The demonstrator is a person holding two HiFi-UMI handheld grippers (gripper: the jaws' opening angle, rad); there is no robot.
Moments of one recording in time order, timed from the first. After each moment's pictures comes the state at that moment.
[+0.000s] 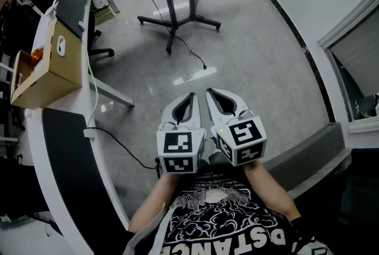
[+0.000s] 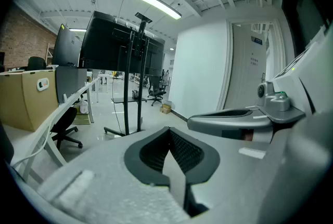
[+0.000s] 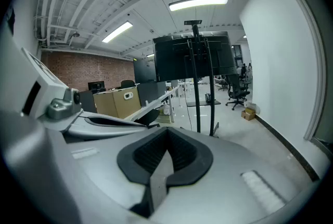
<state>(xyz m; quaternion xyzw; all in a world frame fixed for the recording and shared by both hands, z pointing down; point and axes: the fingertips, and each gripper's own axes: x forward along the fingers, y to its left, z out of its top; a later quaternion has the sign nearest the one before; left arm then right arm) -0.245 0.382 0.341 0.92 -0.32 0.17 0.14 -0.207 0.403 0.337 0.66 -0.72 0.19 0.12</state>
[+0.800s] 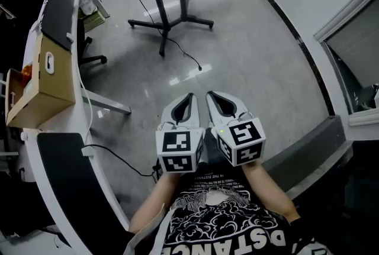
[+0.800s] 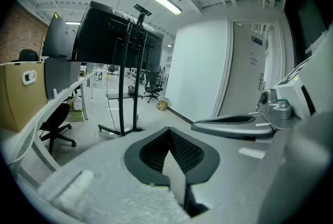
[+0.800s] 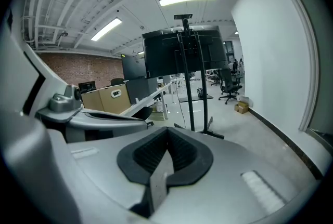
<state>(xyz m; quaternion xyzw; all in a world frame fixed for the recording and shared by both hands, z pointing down) -0.220 0.348 0.365 0.92 -0.29 0.18 0.16 -0.179 0.378 0.365 0.68 -0.69 0.21 0.12</state>
